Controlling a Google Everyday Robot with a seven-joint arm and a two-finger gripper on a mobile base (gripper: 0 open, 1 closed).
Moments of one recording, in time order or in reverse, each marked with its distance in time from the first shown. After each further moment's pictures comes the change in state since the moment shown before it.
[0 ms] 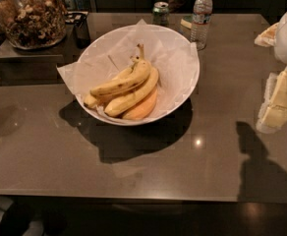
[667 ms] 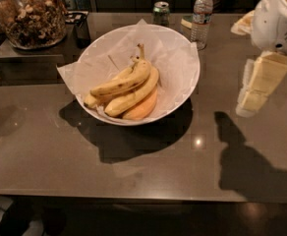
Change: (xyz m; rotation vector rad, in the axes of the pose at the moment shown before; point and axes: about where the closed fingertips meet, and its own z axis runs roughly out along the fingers) arm -0.035 -0.021 0.004 0.008 -0.065 -0.086
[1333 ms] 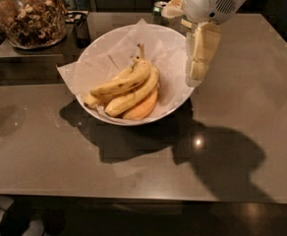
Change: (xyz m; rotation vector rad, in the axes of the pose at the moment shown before) arm -0.115 -0.036 0.026 -0.134 -0.196 -0.306
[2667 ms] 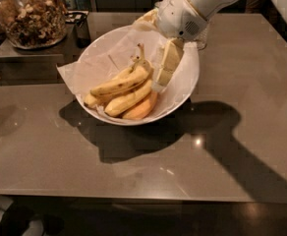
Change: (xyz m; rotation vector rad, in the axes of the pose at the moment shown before) arm -0.040 -0.030 0.064 -0.055 -0.331 -0.031
